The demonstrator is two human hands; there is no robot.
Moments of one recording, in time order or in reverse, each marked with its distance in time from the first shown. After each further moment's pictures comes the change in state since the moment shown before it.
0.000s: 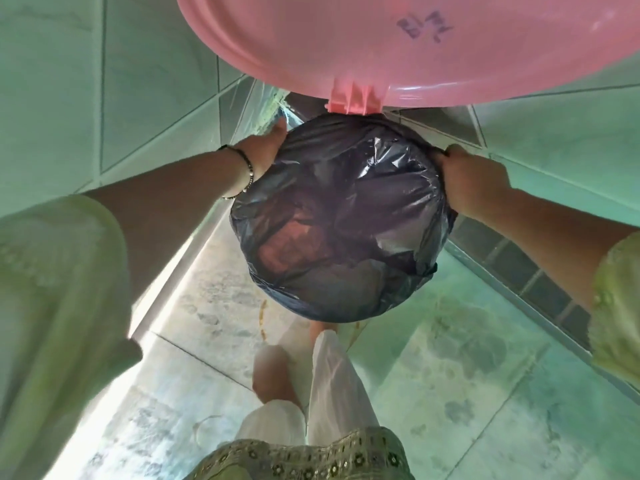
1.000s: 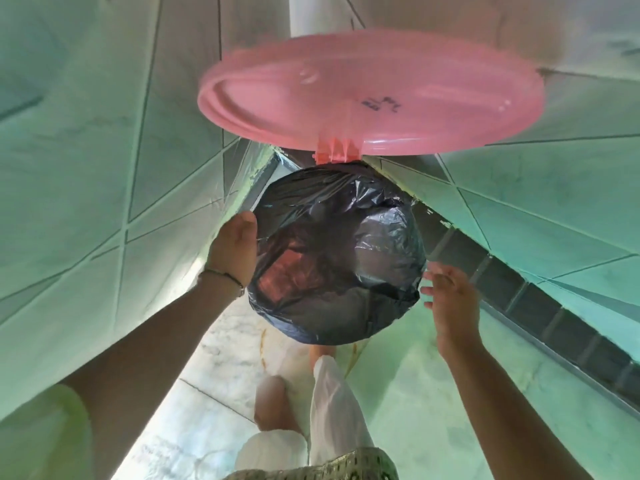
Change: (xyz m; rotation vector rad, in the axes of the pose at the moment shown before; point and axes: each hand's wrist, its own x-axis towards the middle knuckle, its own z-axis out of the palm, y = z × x) left_hand -0.061 -0.058 0.017 -0.143 0.340 0.230; right_hand -0.128 -0.054 0.034 1.335 0.248 0.781
